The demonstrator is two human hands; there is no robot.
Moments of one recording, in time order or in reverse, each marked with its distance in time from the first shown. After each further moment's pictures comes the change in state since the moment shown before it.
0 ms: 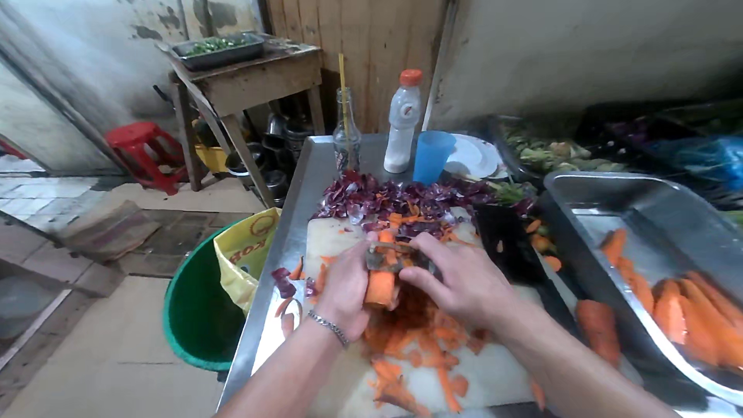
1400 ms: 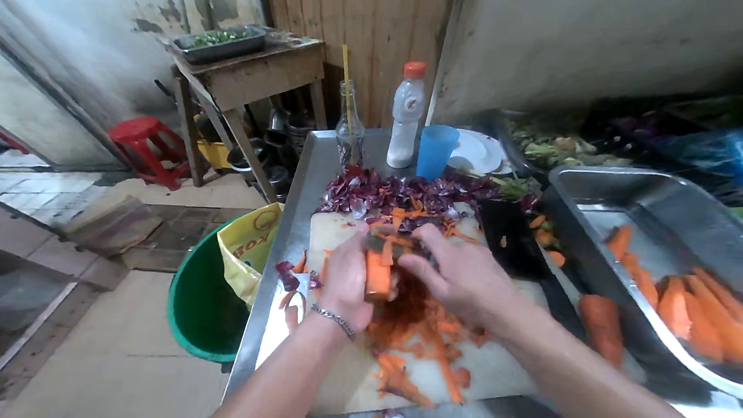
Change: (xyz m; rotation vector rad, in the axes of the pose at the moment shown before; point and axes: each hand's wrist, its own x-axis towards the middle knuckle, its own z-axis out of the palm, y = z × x) left_hand -0.003 0.003 0.003 -0.081 0.103 0.008; right_hand -0.001 -0.013 0.002 -0.029 0.002 0.086
